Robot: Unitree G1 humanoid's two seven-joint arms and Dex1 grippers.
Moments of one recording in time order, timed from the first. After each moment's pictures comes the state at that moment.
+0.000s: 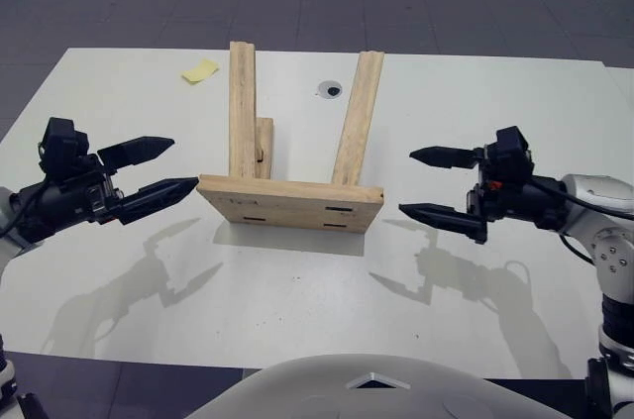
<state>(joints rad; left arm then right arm) 0.05 0.88 0.50 -0.25 -0.88 0.78 -1.11 -0.13 -0.69 -0.17 -0.42 0.70 0.78 1.08</state>
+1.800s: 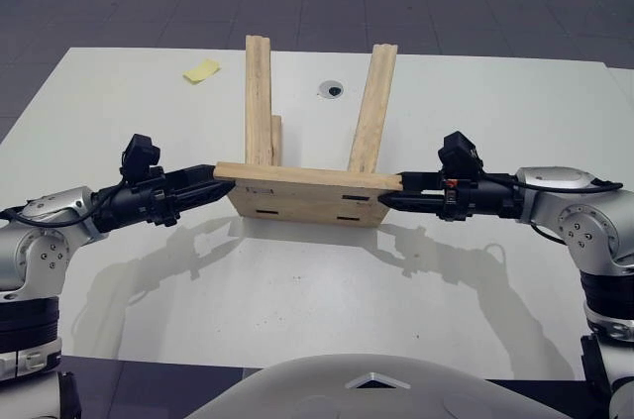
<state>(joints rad) -0.06 0.81 0.25 -0.12 -0.82 0.78 -1.11 -0.27 -0.75 0.02 -0.34 0.74 0.97 1.01</state>
